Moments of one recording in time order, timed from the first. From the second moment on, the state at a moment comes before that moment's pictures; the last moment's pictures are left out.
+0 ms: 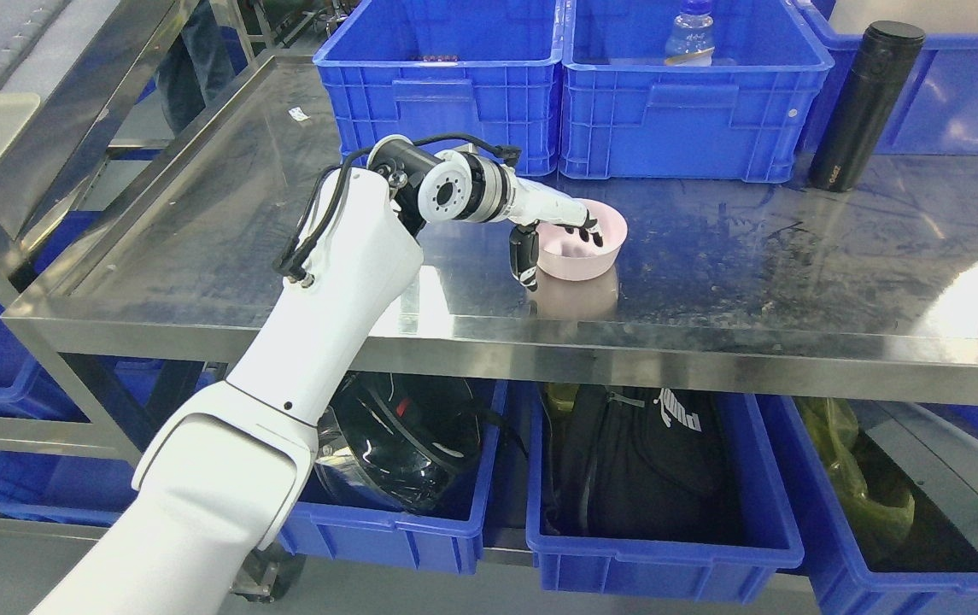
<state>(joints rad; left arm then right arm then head) -1.01 0.01 -0.51 -1.00 -0.84 -0.23 -1.02 0.00 0.00 0.05 0.00 0.05 -0.08 -0.02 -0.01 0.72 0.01</state>
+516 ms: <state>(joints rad) -1.05 0.00 -0.50 -0.91 -0.84 -0.31 -1.02 0.00 0.00 0.05 0.00 0.05 -0.08 -0.02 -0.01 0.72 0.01</state>
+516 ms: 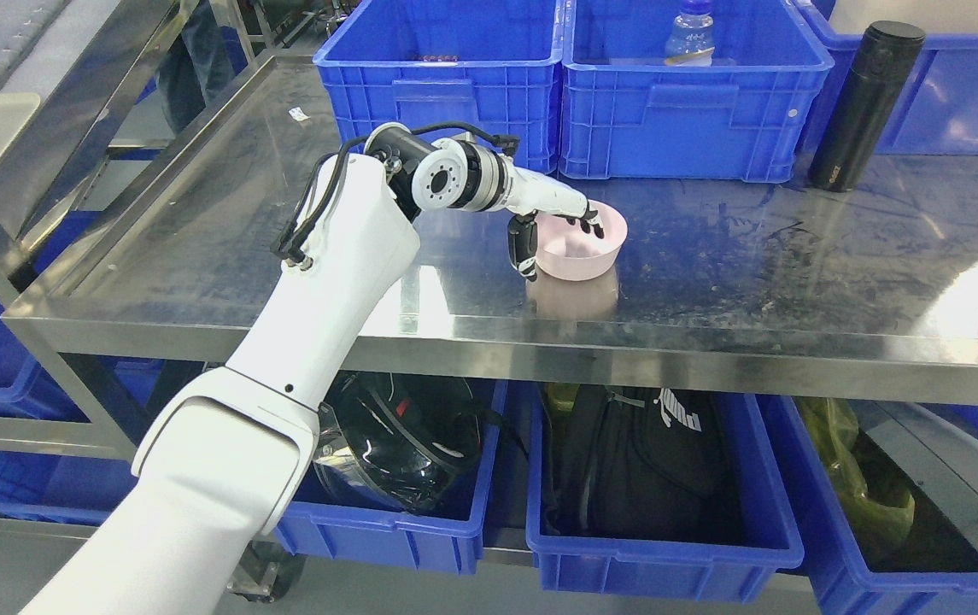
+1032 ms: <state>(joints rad) -1.05 0.00 -0.48 -0.86 -0.81 -0.40 -1.04 0.00 0.00 0.05 0.00 0.05 -0.08 -0.02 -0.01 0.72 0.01</state>
